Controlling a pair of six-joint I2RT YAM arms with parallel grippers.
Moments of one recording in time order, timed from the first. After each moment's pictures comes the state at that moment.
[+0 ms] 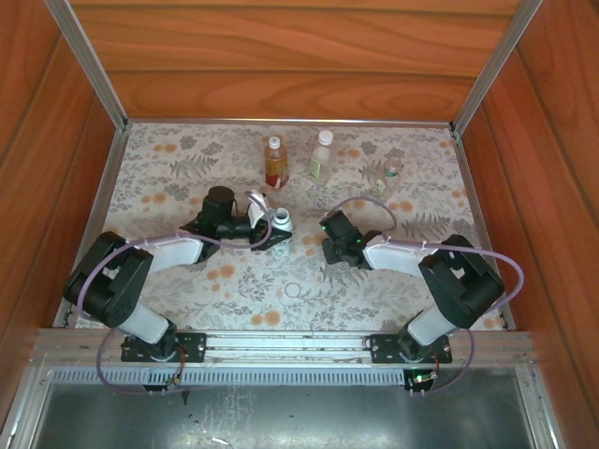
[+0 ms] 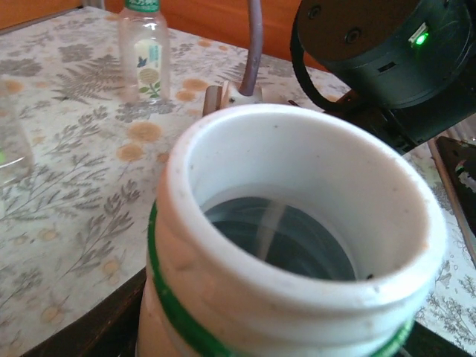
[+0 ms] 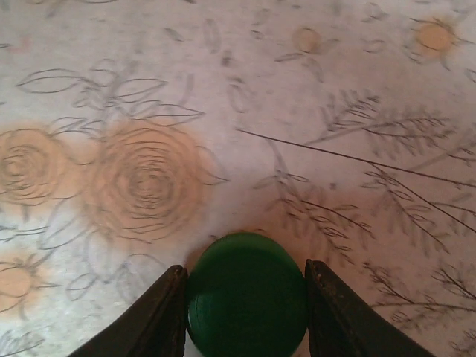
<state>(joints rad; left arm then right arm) -0.53 1.54 0.63 0.48 0.82 0.15 0.73 1.56 0.67 -0.20 0.26 0.33</state>
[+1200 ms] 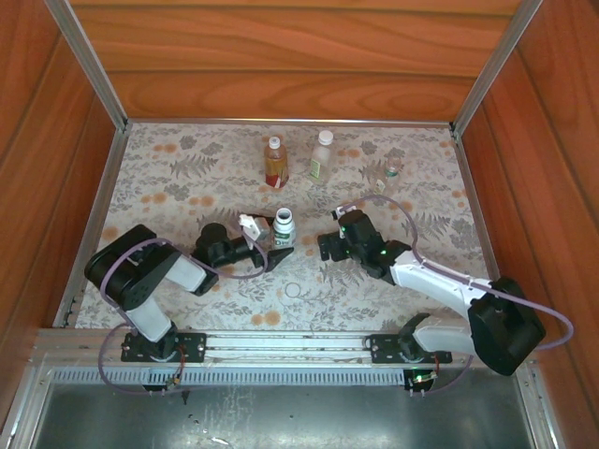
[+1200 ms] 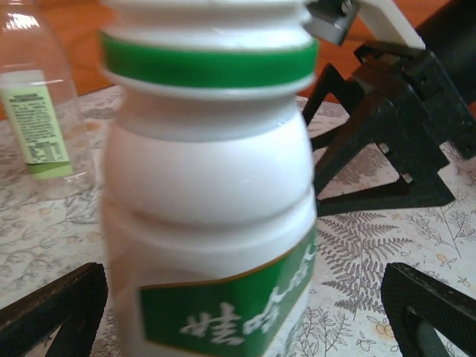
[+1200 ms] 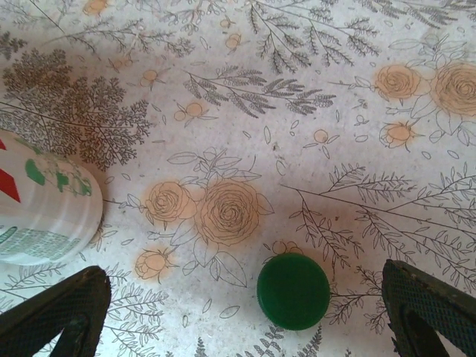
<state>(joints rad) -0.65 1.68 0.31 1.24 0.53 0.00 0.73 1.22 0.59 -0.18 0.16 0.29</state>
